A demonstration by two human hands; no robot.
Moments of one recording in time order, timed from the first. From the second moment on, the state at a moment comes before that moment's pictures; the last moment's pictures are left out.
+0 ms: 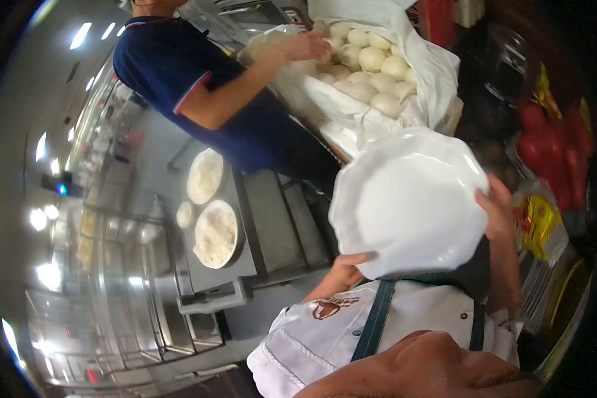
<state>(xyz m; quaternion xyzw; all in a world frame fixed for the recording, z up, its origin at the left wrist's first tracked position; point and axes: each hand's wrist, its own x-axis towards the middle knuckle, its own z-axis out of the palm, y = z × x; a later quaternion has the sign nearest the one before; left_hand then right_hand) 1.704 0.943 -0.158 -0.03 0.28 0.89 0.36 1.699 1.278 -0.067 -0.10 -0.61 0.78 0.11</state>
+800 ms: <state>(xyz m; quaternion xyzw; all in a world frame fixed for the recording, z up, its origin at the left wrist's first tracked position) 1.701 1.084 -0.133 -0.19 0.23 0.87 -0.40 1.364 1.367 -0.002 0.44 -0.89 0.10 0.02</state>
